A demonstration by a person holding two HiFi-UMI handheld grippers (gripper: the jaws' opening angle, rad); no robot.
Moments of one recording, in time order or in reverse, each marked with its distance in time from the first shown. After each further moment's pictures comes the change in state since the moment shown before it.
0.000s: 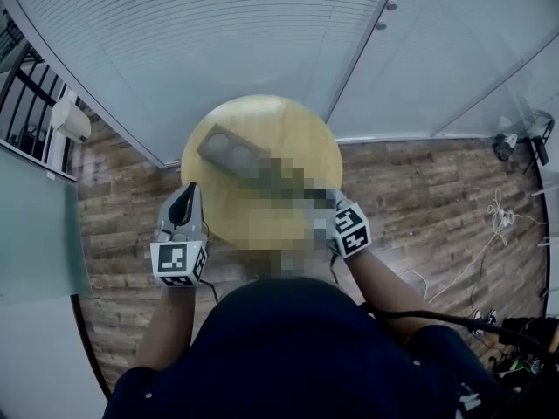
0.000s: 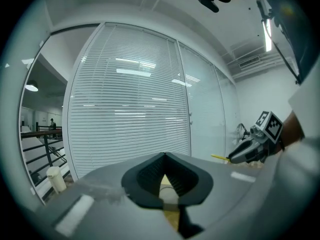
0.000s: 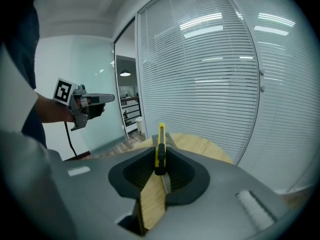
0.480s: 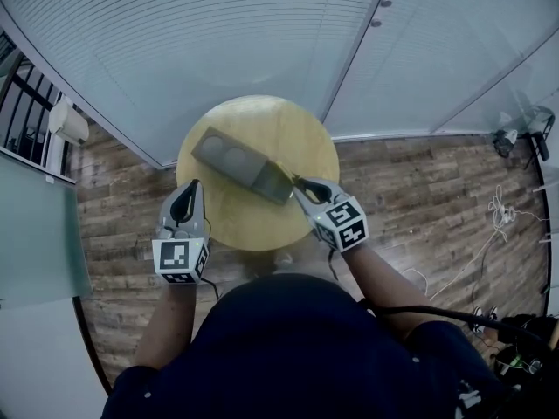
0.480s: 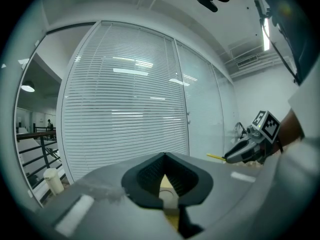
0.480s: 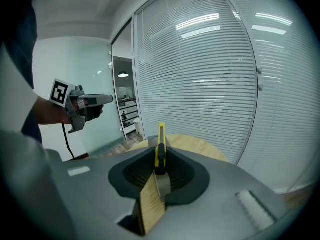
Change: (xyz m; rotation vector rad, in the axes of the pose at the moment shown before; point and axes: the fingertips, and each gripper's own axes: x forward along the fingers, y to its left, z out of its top) left arm 0.024 -0.018 0.004 0.017 -0.001 -0.024; right arm 0.005 -0.024 0.003 0.014 -0.013 -0.010
